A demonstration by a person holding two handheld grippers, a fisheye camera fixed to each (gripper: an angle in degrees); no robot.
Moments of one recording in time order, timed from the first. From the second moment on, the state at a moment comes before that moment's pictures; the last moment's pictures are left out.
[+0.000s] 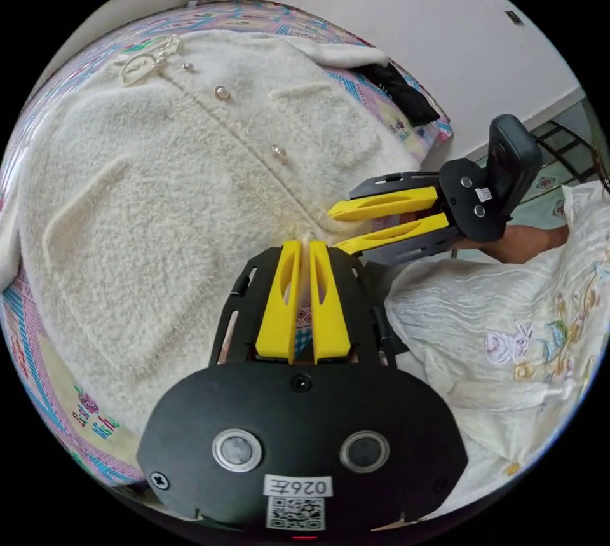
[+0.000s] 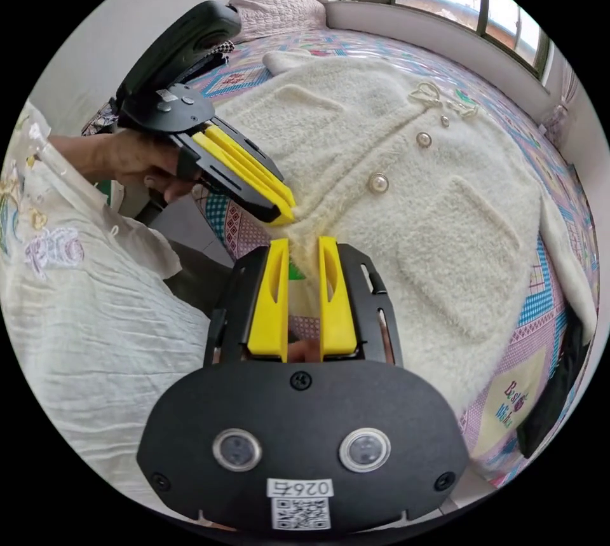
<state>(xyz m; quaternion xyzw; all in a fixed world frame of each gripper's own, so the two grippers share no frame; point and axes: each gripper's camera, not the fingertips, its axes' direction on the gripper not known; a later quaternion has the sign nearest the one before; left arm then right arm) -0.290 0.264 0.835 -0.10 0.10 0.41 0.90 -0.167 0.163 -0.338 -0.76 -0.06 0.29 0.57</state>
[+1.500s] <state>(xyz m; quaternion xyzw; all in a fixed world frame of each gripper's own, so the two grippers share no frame) -0.328 0.215 0.804 0.13 0.00 0.44 0.89 -0.124 0.235 -0.227 -0.64 0.13 0.33 0.68</state>
